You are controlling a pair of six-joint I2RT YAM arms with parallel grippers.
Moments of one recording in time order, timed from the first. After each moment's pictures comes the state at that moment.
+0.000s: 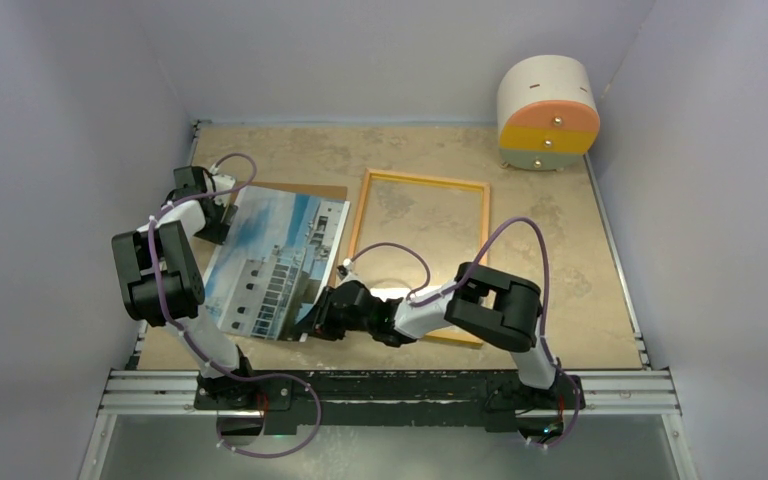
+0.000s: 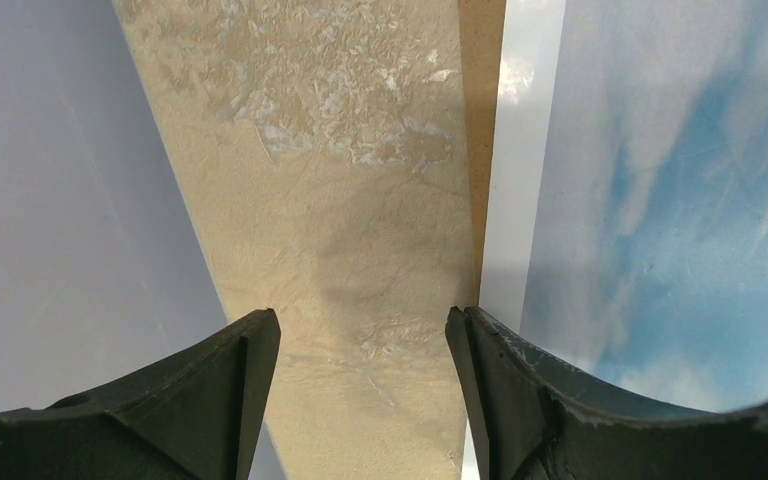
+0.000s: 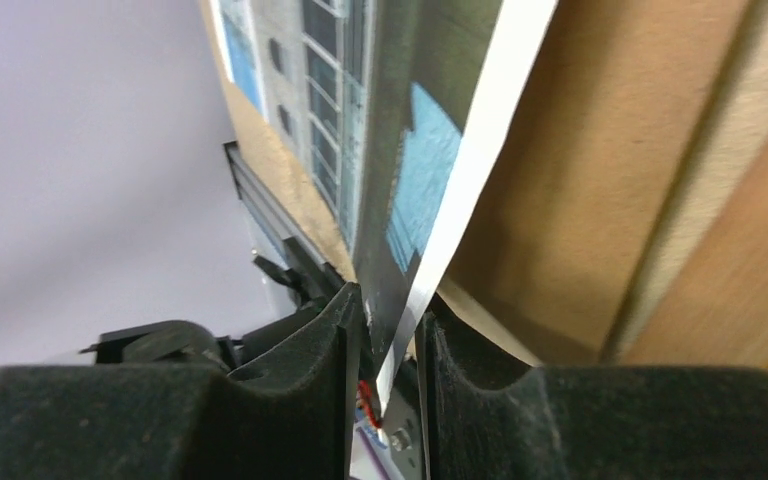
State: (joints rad) left arm 0.29 1.77 1.08 -0.30 -0.13 0.58; right arm 1.22 2.01 0.96 0.54 -0.03 1.45
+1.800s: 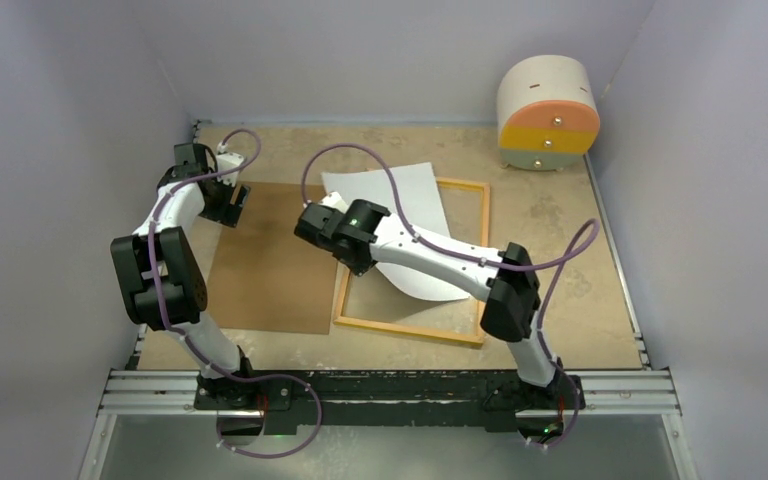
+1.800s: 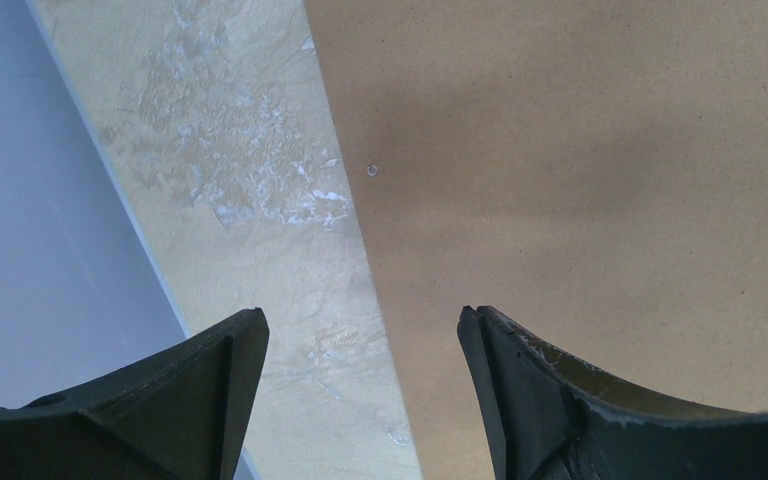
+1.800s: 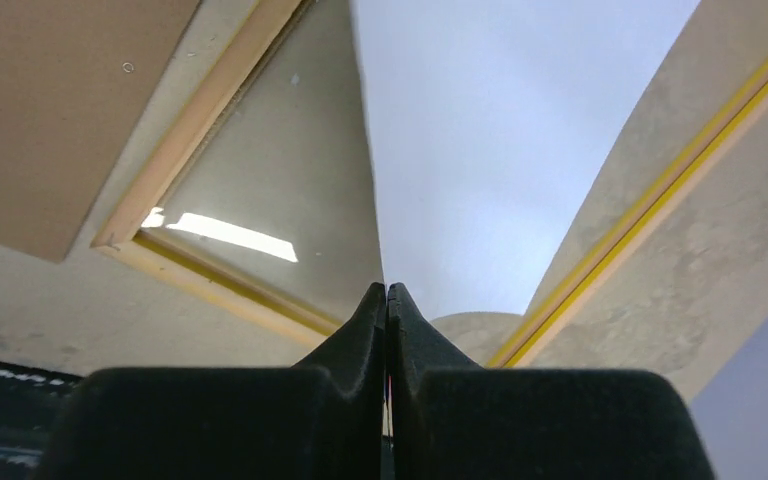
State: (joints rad) left arm 0.23 1.74 1.26 -0.54 0.05 0.53; right arm 1.12 2.08 2.04 -1.30 0.53 0.37
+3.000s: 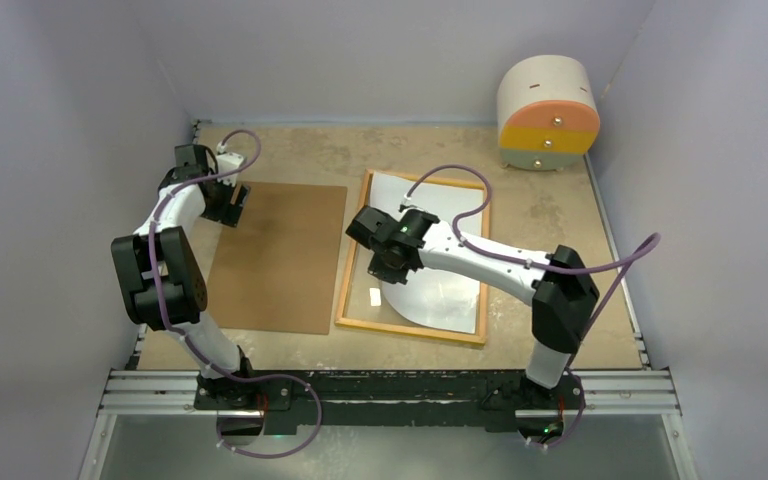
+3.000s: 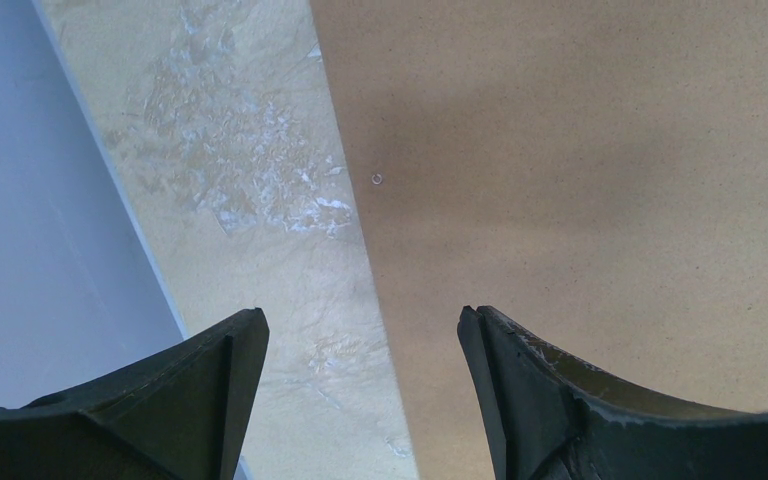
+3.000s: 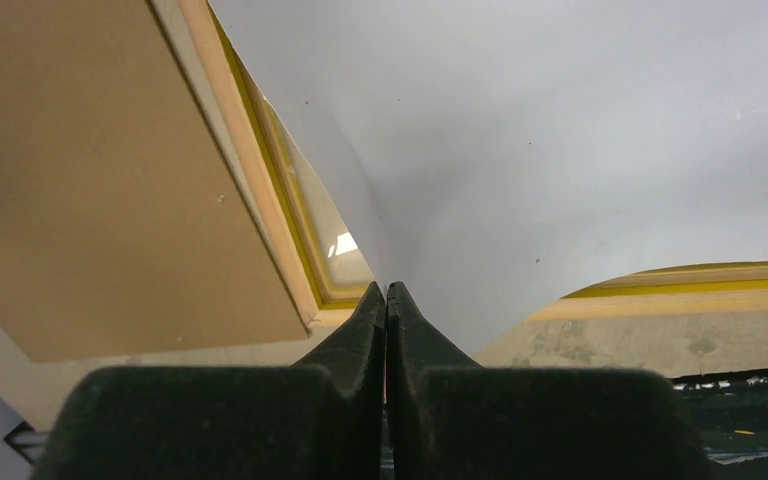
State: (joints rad) left arm 0.23 1.74 1.24 -0.50 0.05 0.52; right arm 0.99 1.73 1.47 -0.99 0.31 1.36
